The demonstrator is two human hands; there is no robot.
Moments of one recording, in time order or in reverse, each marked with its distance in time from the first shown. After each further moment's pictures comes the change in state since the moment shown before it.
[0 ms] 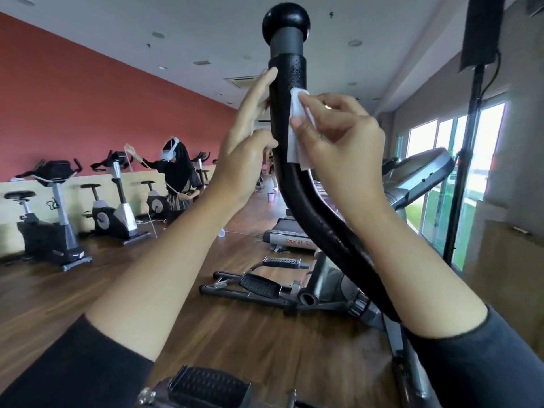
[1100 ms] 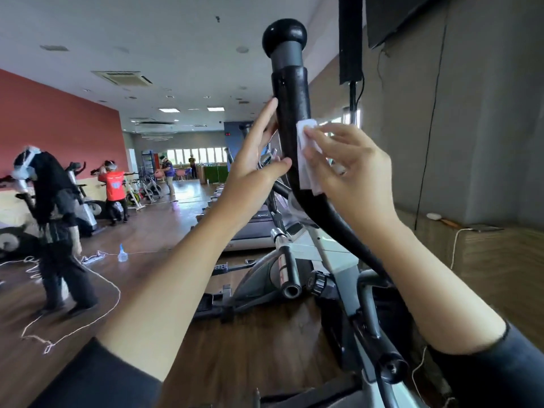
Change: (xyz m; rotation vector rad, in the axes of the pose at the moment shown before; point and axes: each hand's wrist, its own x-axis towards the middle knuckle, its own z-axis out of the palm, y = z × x) left_hand 0.007 -0.034 -0.031 -0.337 -0.361 0.011; right_hand -0.038 -0.028 0.010 -0.558 0.105 -0.152
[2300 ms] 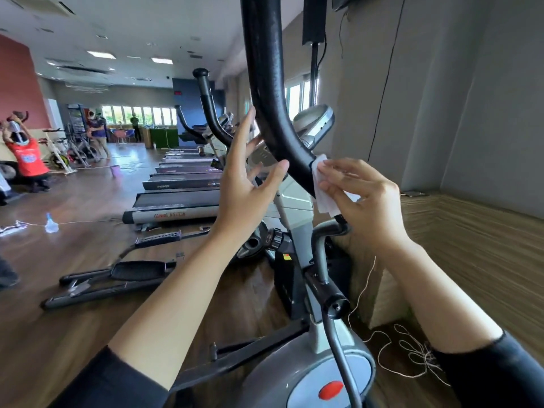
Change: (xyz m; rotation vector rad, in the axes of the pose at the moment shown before) left_hand -0.078 -0.048 0.054 -0.056 0.169 0.061; right_hand -0.097 0.042 -0.067 -0.201 -0.182 0.005
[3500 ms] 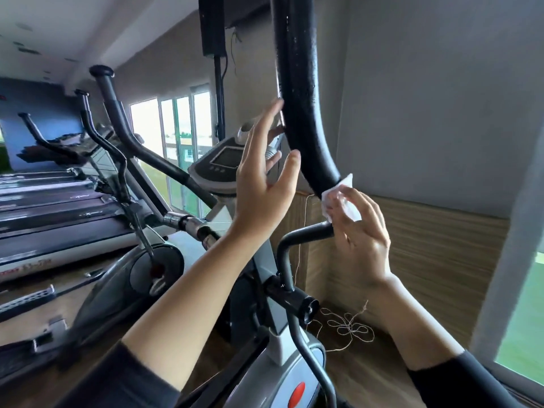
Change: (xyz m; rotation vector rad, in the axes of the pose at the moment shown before) left_hand 0.042 -0.042 -0.020 -0.390 -0.176 0.151; right_hand -0.042 -0.014 0.063 -0.659 0.272 -0.229
